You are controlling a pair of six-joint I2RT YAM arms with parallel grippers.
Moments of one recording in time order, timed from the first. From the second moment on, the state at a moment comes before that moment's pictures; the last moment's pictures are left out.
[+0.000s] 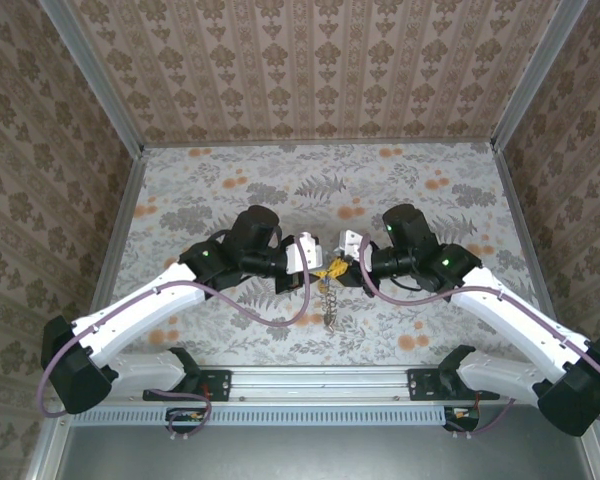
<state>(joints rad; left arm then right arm) -0.90 1.18 1.02 -0.46 0.52 0.53 0.61 1.07 0.91 -0.49 -0.65 -0.45</state>
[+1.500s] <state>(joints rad) -0.83 1.12 0.90 -0.21 0.67 0.29 0.61 0.91 0.62 0.11 -0.66 -0.23</state>
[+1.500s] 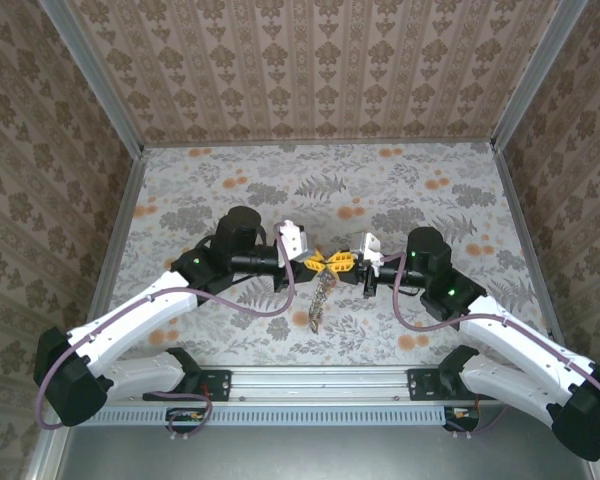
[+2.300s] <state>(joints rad) -0.92 1.21 1.12 -0.63 0.41 0.48 0.63 1.01 0.92 -0.49 -0.58 -0.54</state>
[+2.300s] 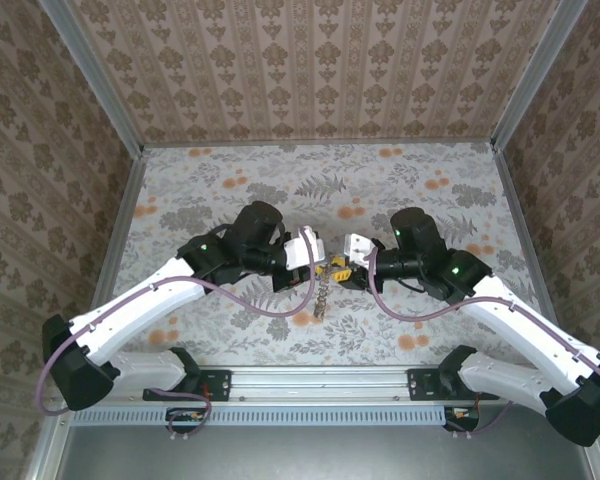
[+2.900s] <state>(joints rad) -0.94 1.21 1.12 -0.64 0.42 0.56 0.64 1.06 0.91 -0.44 -0.59 -0.49</state>
